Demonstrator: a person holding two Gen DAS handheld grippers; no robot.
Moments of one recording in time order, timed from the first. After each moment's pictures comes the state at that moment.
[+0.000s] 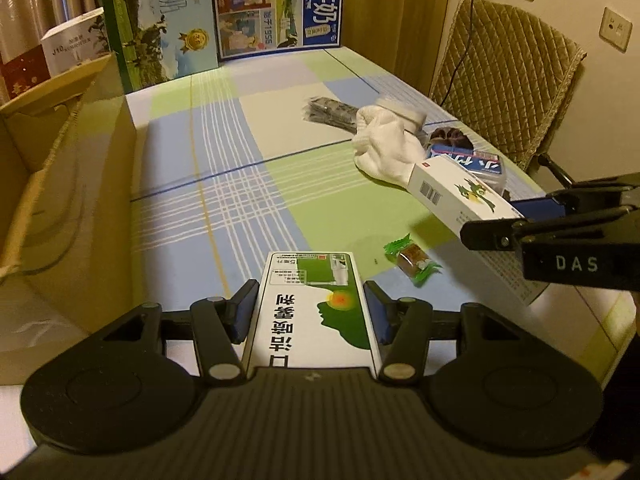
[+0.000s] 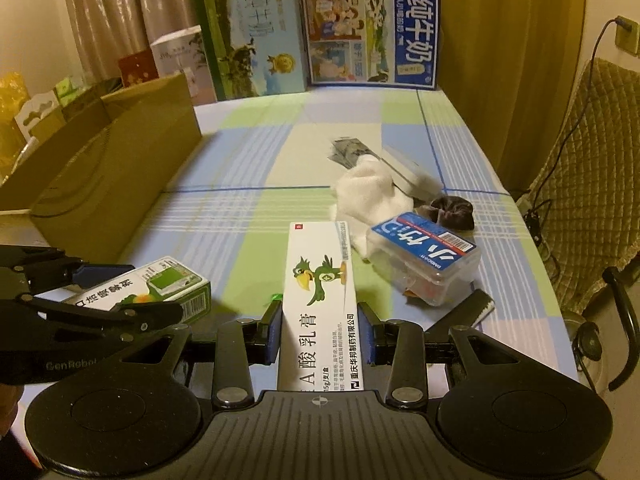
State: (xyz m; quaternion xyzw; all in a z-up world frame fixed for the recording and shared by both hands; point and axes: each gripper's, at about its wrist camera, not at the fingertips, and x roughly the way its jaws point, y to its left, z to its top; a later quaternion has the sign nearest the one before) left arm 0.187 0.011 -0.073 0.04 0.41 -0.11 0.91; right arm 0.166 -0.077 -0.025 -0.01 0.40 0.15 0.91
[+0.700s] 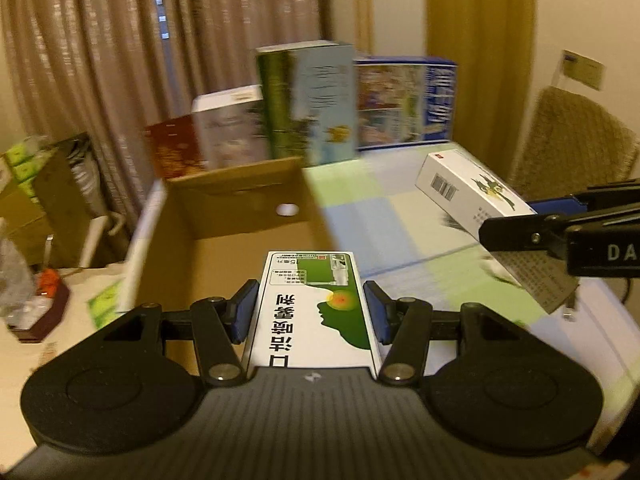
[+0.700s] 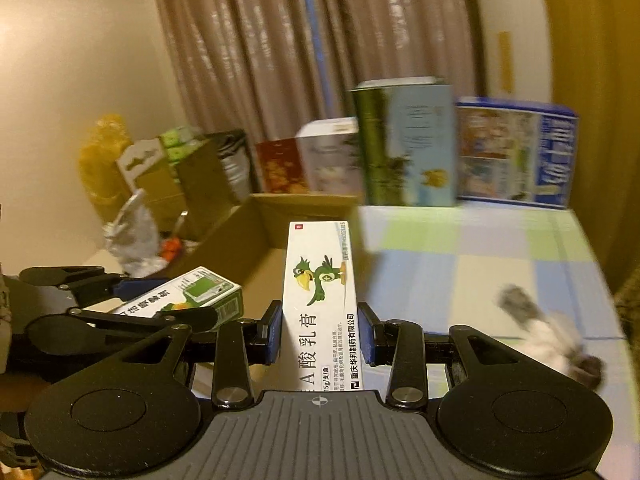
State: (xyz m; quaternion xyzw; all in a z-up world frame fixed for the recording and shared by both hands) left arm 0.162 0.162 0.060 0.04 0.33 0.01 0.94; right arm 0.180 0.079 0.104 0.01 0.32 0.29 0.90
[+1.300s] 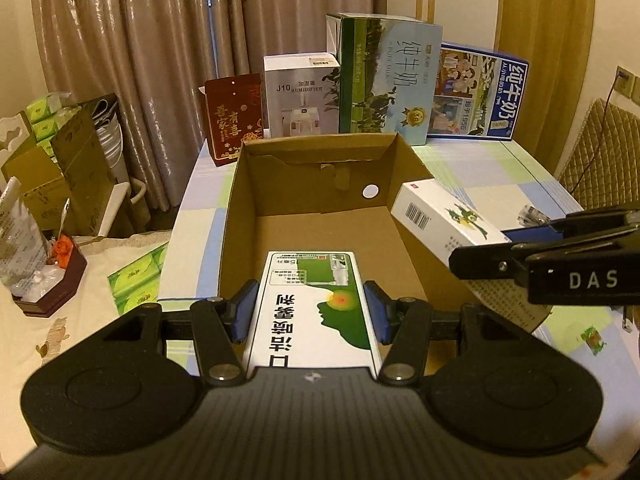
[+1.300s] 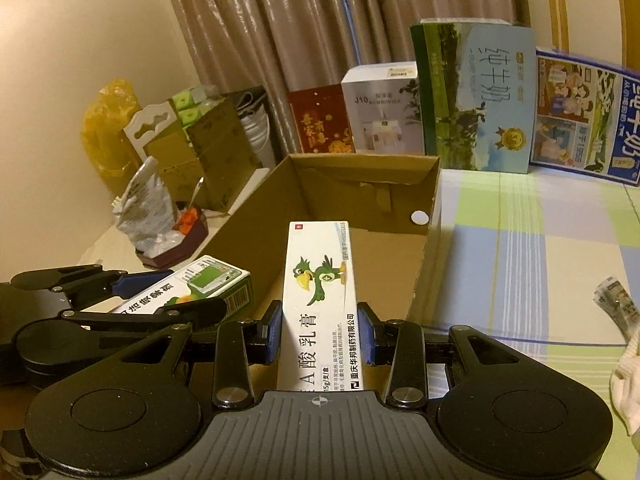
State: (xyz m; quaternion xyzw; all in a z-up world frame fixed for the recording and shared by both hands) left arm 0.204 0.267 0.023 0.01 0.35 0.04 0.93; right arm 0.257 0.182 0.047 0.01 0.38 0.31 0.87
